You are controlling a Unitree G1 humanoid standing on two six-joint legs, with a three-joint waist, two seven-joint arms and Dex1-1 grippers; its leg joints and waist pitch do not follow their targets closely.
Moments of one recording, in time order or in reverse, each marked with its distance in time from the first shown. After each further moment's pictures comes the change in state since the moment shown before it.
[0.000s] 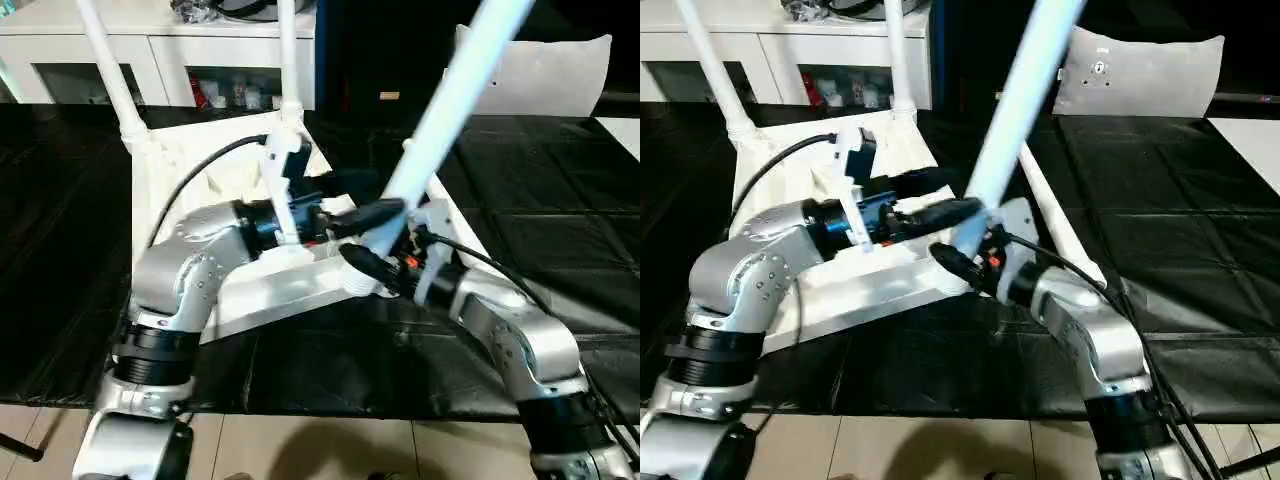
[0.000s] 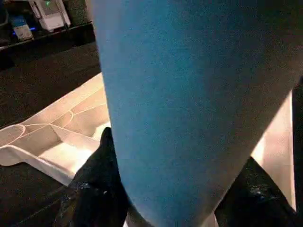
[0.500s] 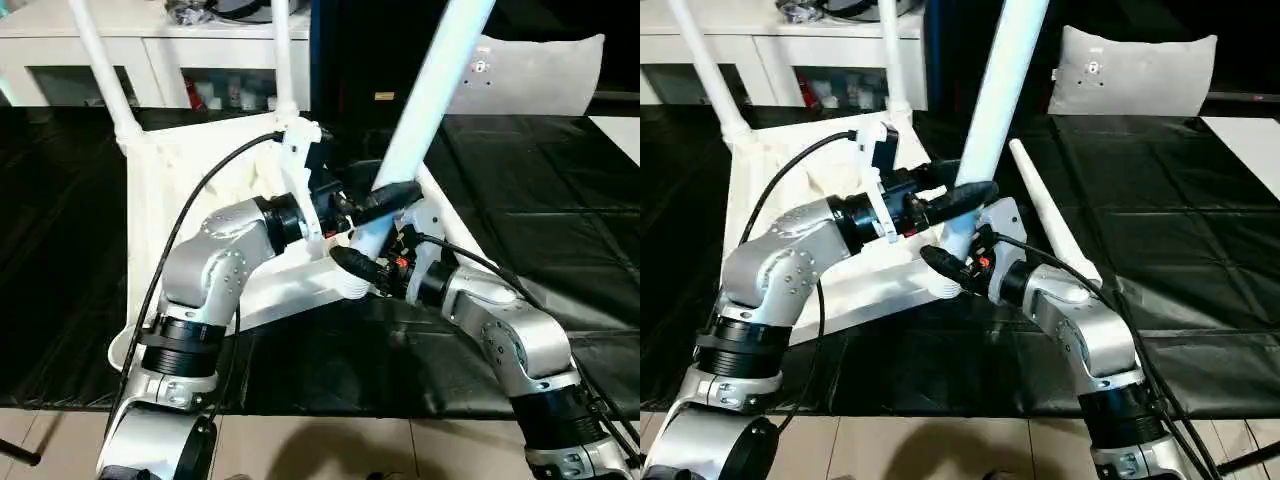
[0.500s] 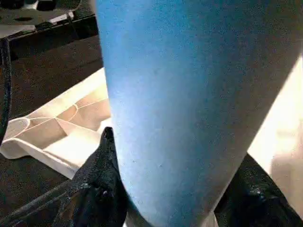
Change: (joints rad) left arm -0.036 -0.048 0.025 0.095 0.013 -0.030 0.115; right arm -0.003 0.004 0.025 0.007 -0.004 0.012 0.000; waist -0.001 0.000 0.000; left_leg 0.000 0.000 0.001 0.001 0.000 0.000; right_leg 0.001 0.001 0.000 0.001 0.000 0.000
